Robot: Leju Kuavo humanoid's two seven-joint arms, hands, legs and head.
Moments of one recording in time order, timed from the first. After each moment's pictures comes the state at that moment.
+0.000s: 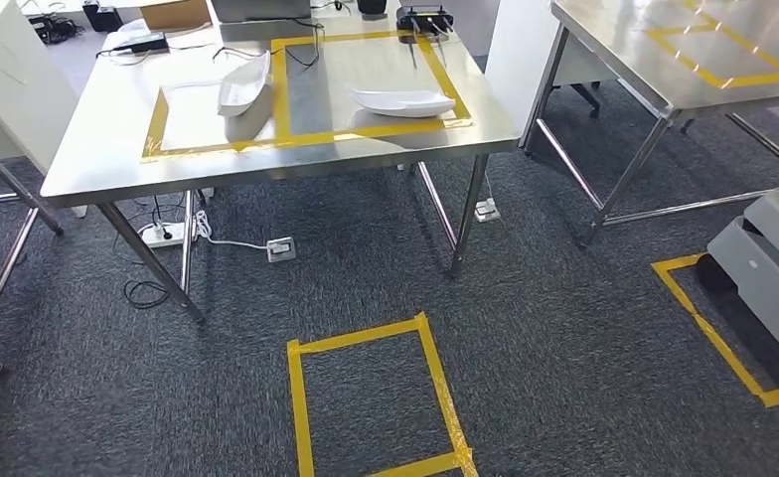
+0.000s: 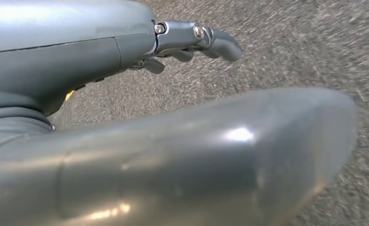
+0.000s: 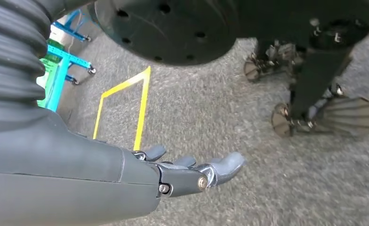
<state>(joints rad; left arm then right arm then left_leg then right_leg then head) -0.09 -0.06 0.66 -0.22 -1.06 0.04 0.06 -0.06 0.12 -1.03 -0.21 0.89 0.23 0.07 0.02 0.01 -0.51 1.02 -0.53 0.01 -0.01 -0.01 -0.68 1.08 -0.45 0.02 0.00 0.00</state>
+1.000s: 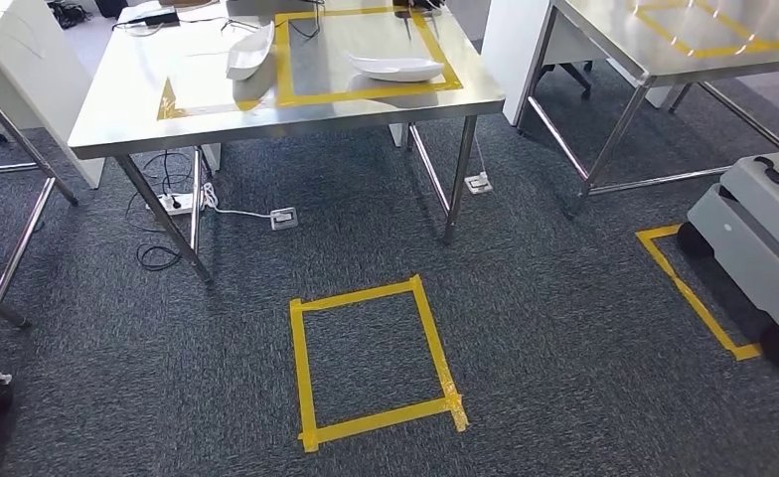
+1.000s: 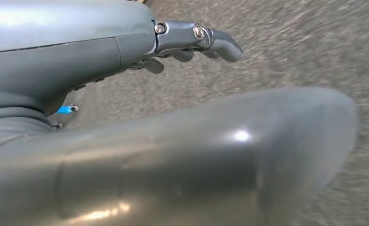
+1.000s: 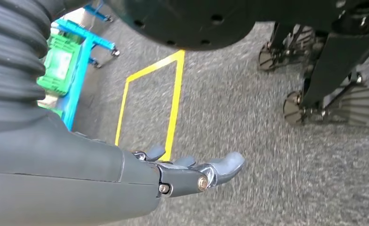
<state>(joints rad) -0.06 -0.07 0.71 -0.21 -1.07 0.08 0.07 -0.06 0.12 -1.01 -0.21 0.94 0.23 0.10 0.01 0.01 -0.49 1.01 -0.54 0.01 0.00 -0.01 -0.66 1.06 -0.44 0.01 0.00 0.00</state>
